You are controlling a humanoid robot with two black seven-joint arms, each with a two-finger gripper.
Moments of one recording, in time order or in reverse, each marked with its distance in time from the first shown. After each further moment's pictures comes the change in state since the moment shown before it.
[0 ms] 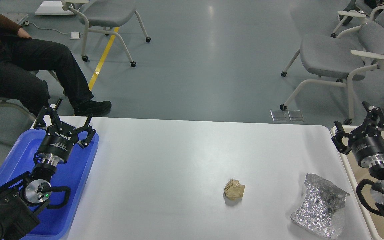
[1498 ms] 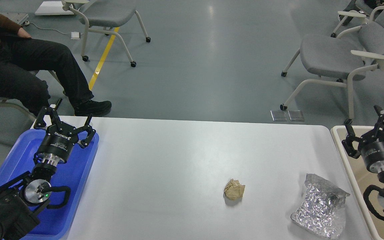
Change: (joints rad) left arm 0.000 0.000 0.000 0.000 0.000 0.000 0.000; right arm -0.028 -0.028 -0.008 -0.020 0.005 -0.009 0.061
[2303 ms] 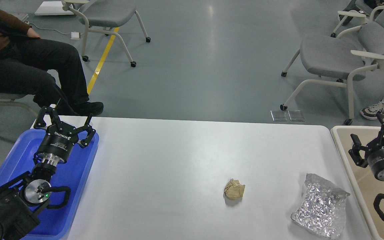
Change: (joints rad) left arm 0.000 0.000 0.000 0.000 0.000 0.000 0.000; right arm -0.019 -0.107 -0.147 0.007 -0.013 -0.004 0.001
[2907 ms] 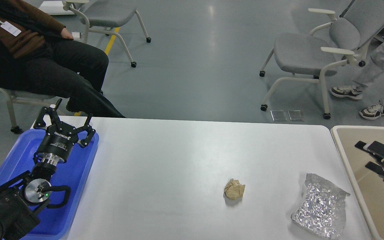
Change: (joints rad) left arm -0.001 0.000 0.000 0.000 0.000 0.000 0.000; right arm 0.078 -0.464 -0.448 0.308 -0.540 -0.022 -0.008
